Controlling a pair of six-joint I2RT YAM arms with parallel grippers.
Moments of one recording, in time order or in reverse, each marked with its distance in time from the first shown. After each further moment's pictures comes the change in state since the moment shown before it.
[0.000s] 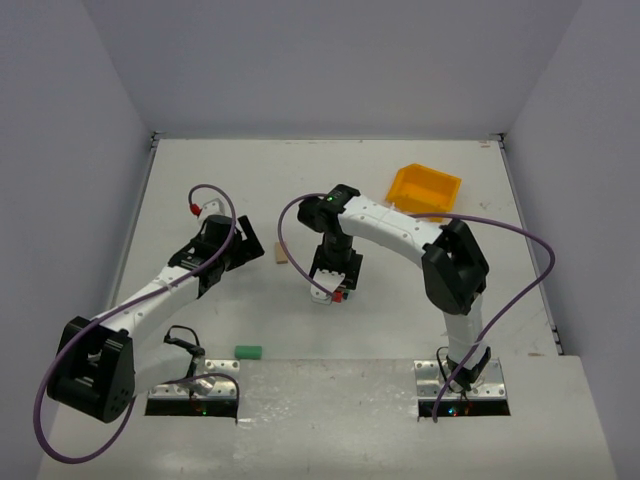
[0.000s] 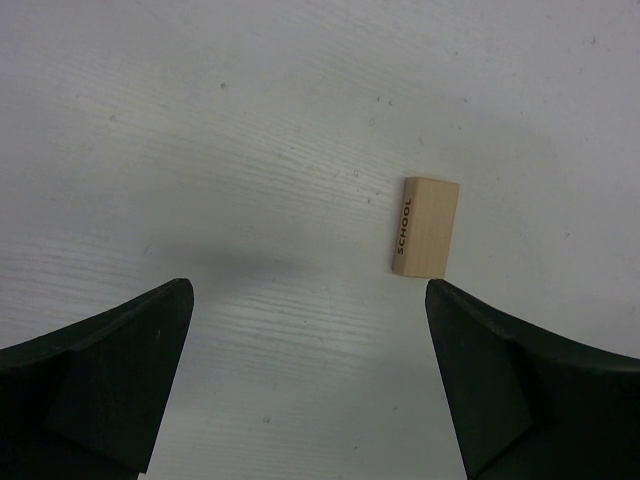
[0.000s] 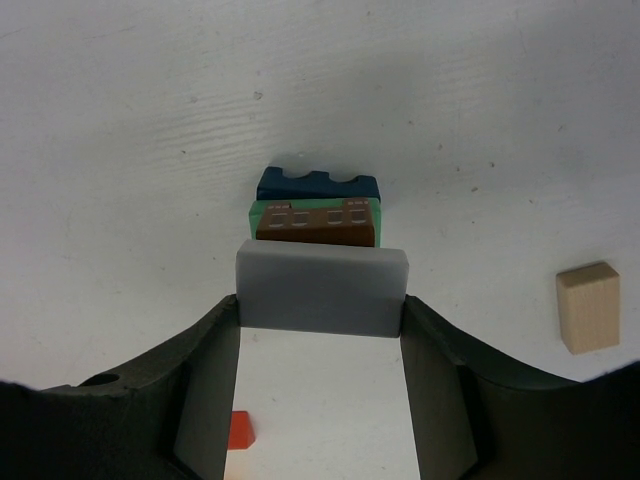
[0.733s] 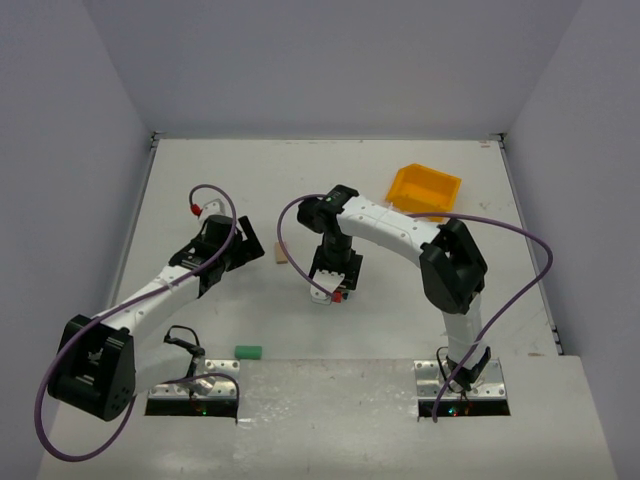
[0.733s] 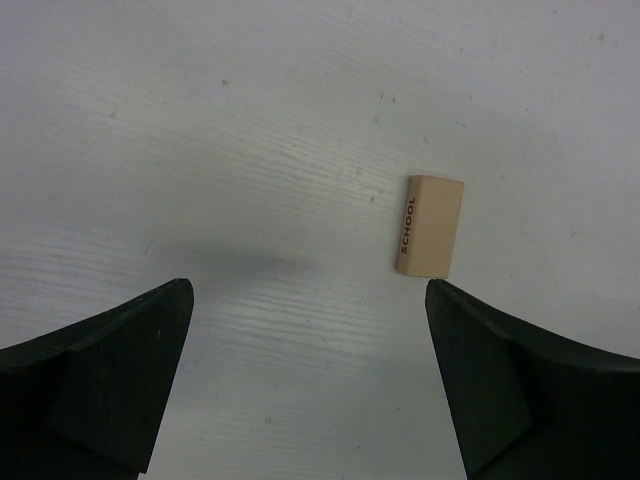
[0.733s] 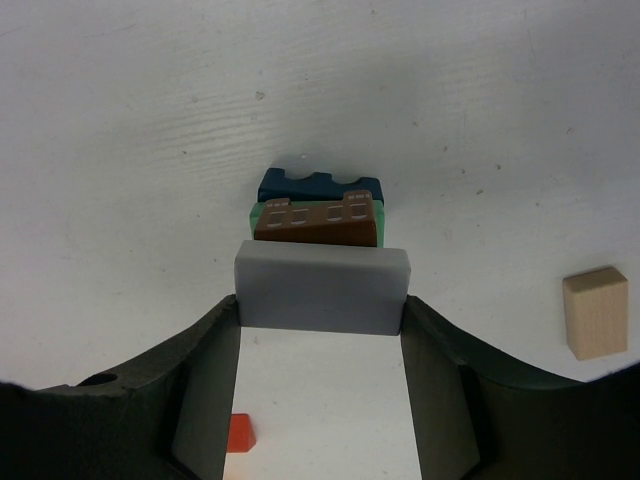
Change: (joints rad) left arm 0.000 0.008 0.000 0.000 0.000 0.000; right arm 0.000 0.011 0.001 0.000 0.005 0.000
